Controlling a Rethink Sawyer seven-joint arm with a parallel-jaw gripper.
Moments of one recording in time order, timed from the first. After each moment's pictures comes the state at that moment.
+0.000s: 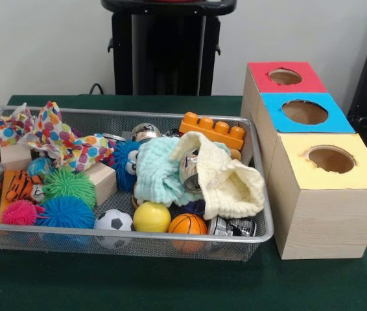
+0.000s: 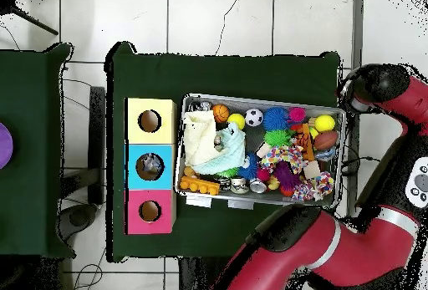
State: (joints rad) arm -0.63 0.07 0.01 0.27 -0.16 1.17 1.64
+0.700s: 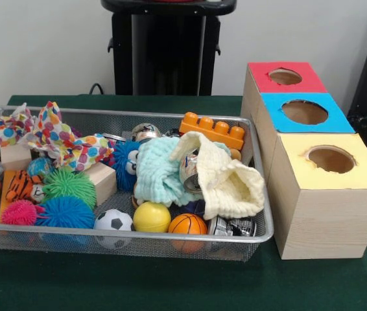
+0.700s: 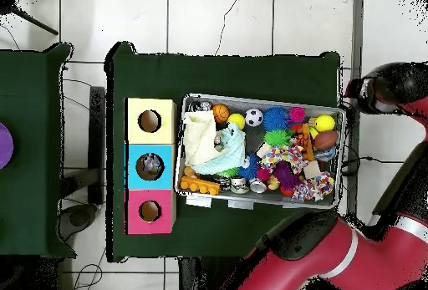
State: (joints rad) arm -0.66 0.00 0.02 0.29 -0.15 1.17 1.38
